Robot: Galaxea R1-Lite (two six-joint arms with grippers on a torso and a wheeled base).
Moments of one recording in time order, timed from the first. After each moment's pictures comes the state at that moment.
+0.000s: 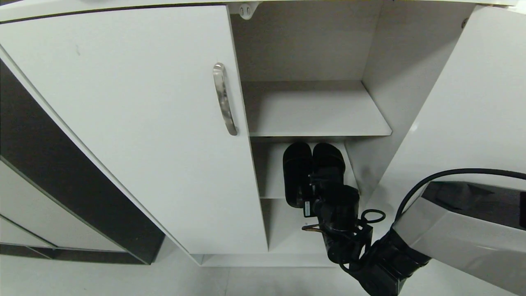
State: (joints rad) left arm 0.00 0.00 0.00 0.00 -0.04 0.02; right arm 0.79 2.25 -0.94 -1.25 -0.74 0.00
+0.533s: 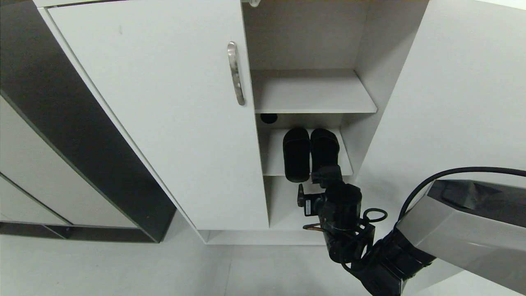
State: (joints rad) left arm 0.00 0.00 0.00 0.00 -0.04 0.01; right arm 0.79 2.23 -0.93 -1.25 -0.74 0.00
